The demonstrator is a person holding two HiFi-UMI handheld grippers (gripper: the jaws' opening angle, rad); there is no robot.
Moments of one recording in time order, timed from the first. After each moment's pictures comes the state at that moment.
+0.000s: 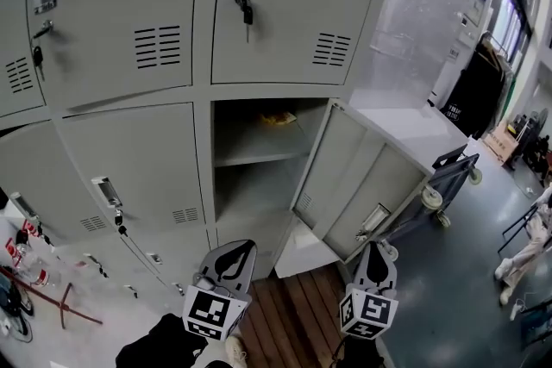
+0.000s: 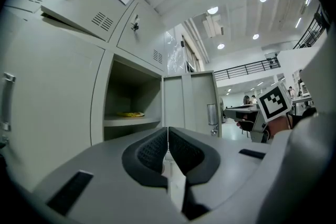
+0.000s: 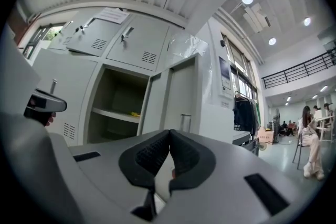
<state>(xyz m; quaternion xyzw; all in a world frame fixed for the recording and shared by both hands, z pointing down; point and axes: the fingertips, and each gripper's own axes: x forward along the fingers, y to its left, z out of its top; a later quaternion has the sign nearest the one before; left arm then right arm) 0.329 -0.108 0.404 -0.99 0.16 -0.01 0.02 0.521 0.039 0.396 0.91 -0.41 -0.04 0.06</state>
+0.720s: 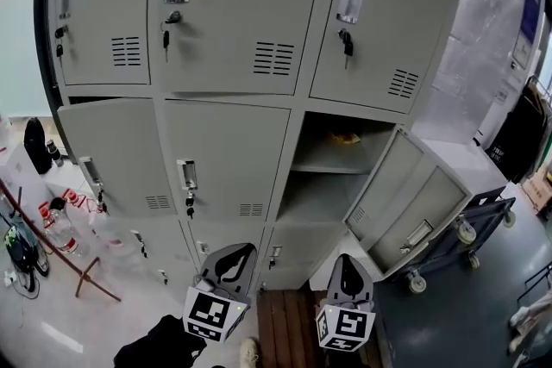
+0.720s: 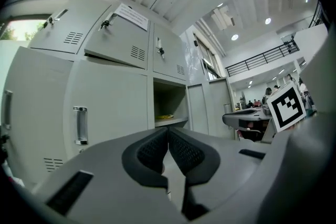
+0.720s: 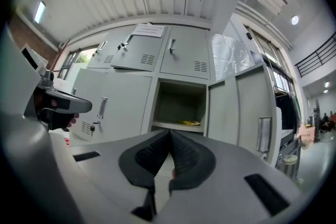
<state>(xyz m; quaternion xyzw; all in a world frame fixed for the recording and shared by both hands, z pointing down) 0.181 -0.119 0.385 -0.96 0.29 -0.01 0.04 0.348 -0.038 0.396 0.81 -0.58 -0.06 0.05</state>
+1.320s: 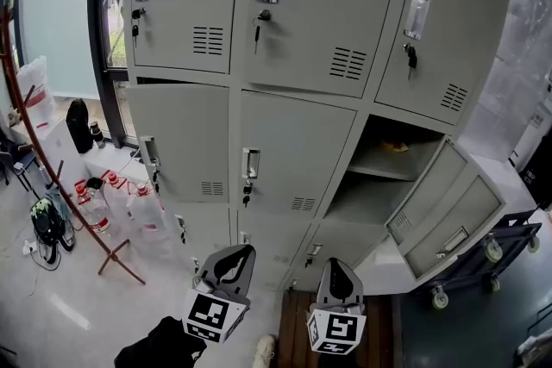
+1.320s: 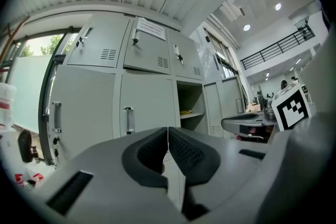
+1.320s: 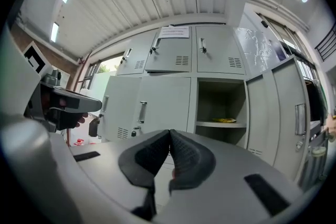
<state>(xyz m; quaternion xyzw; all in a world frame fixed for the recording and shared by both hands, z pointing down) 0.056 -0.107 0.395 -0.92 0.38 -0.02 0.04 0.212 -0.061 0.416 0.74 -0.67 -0.05 0.04</state>
